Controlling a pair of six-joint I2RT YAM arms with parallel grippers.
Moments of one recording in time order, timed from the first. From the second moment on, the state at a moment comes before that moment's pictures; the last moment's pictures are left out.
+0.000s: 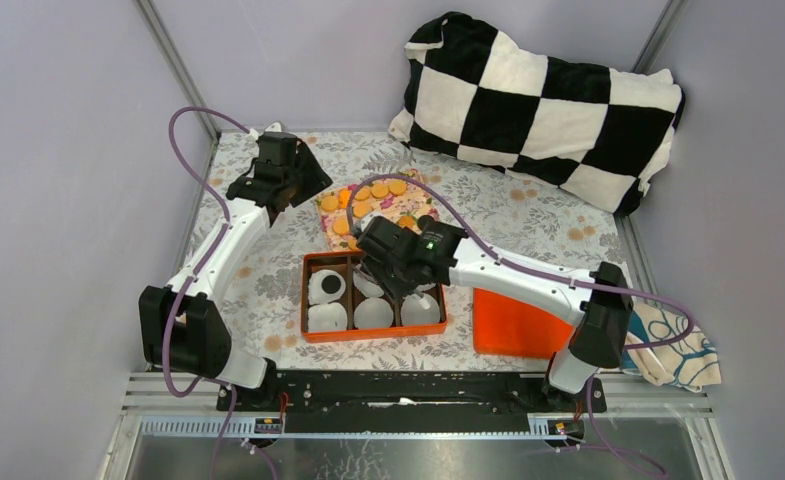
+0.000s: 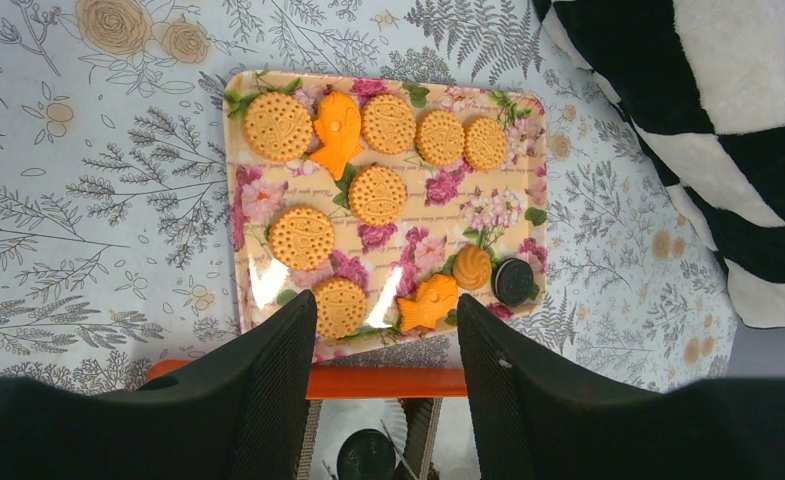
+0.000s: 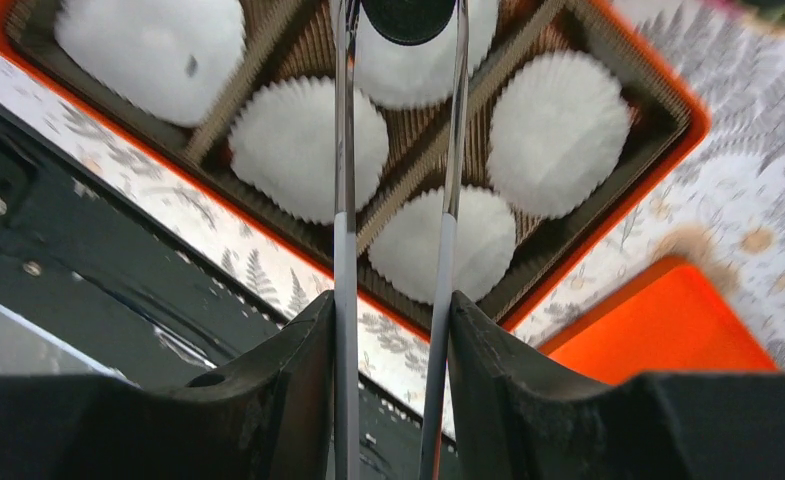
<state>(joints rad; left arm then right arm) -0.20 1.46 1.27 -0.48 -0.03 -0.69 1.12 1.67 1.58 -0.97 0.21 0.31</state>
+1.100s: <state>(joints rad) -0.20 1.46 1.27 -0.46 0.05 -0.69 1.11 1.69 1.71 -0.96 0.32 0.28</state>
